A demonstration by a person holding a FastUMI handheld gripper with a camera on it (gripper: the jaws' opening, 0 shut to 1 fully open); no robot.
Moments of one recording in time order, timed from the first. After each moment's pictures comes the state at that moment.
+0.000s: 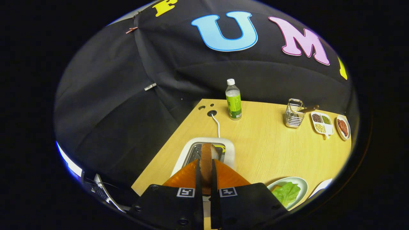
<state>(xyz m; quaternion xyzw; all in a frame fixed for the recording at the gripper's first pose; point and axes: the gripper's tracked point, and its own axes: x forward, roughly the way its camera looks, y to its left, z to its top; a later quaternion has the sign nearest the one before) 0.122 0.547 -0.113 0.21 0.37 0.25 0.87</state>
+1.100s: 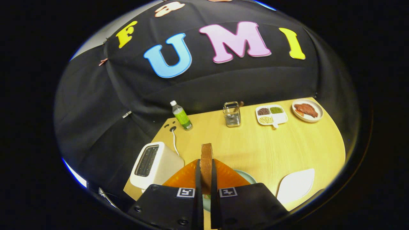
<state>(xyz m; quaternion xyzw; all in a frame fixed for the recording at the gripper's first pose) 0.065 0.319 -0.181 0.29 0.36 0.11 0.88</state>
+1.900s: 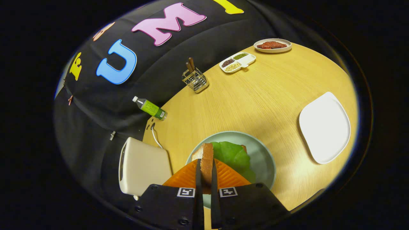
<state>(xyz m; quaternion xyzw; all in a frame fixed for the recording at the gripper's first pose) 0.032 0.352 -0.313 0.43 0.43 0.02 0.79</state>
